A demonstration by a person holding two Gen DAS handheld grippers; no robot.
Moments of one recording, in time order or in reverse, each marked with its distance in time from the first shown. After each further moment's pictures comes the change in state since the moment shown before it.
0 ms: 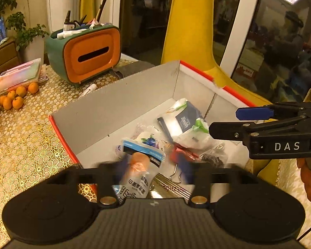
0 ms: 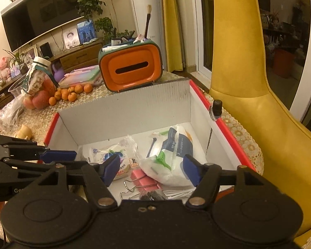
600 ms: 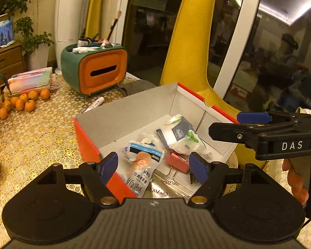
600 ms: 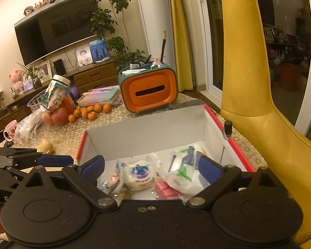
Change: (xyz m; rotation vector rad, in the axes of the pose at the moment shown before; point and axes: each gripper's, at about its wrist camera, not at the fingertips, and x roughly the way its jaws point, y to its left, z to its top) left arm -0.064 0.018 -0.016 -0.062 -0.110 -0.033; right arm -0.040 0.030 0.004 -0.007 -0.107 0.047
